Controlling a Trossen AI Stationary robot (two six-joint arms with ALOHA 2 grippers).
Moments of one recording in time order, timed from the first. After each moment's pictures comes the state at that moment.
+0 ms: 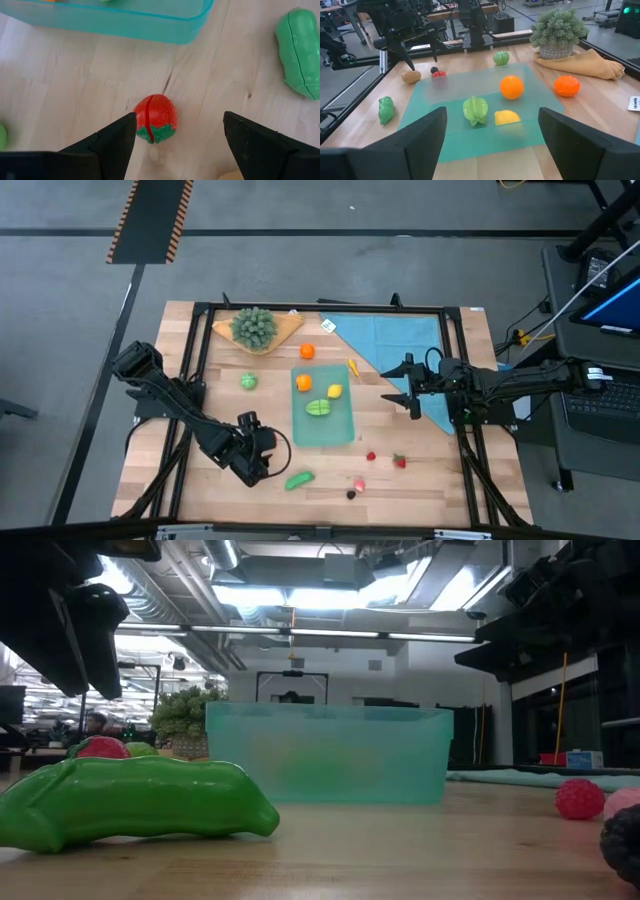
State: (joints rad) left arm -0.67 1.61 1.04 -0.77 -0.45 -0.91; right arm -0.06 0.70 0.14 0.38 -0.06 0.13
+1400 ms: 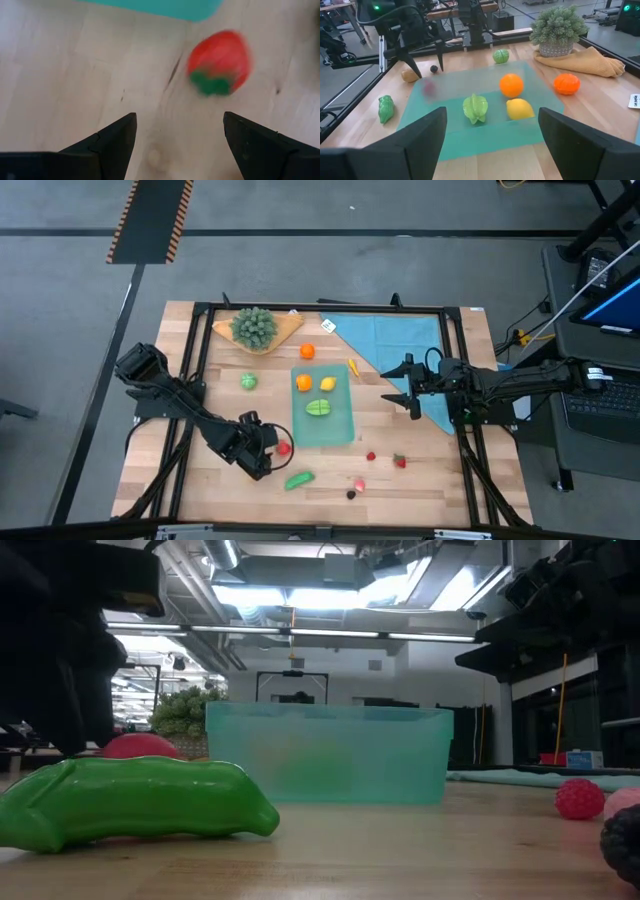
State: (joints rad) left arm -0.63 1.64 0.94 -0.65 -0.38 -0.92; right arm -0.06 0.70 0.14 0.37 -0.06 0.13
